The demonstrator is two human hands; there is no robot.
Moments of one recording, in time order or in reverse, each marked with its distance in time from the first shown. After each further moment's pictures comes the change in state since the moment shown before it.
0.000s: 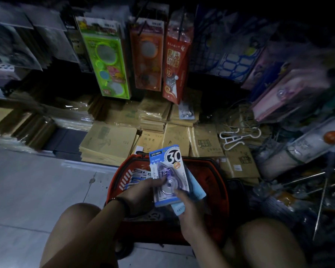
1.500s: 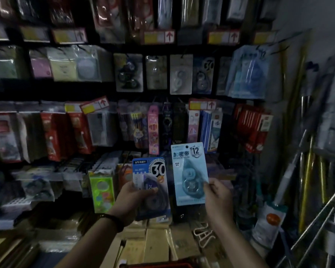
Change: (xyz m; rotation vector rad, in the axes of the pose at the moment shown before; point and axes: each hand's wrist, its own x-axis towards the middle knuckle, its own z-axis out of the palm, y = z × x) left_hand -0.165 0.216 0.237 0.448 0.042 0.840; right_hand -0.123 -0.369 0.016 -0.314 0.051 -0.954
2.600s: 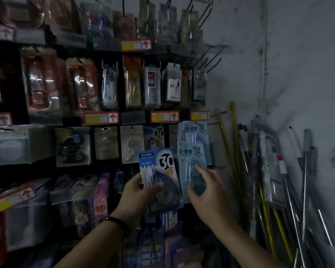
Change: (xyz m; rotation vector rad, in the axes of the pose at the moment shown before) left_hand 0.142 0.179 0.179 0.031 -0.218 0.355; right_hand 0.167 -0.166 -0.088 -0.581 0.263 -0.575
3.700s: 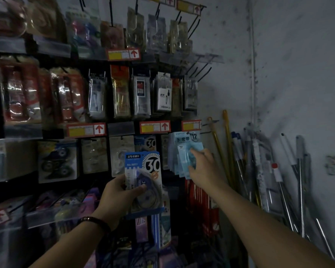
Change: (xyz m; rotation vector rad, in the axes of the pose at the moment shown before) left_hand 0.035 0.030 -0.008 0.178 0.132 0.017; right_hand 0.137 0.029 0.010 -0.291 -0.143 0.008
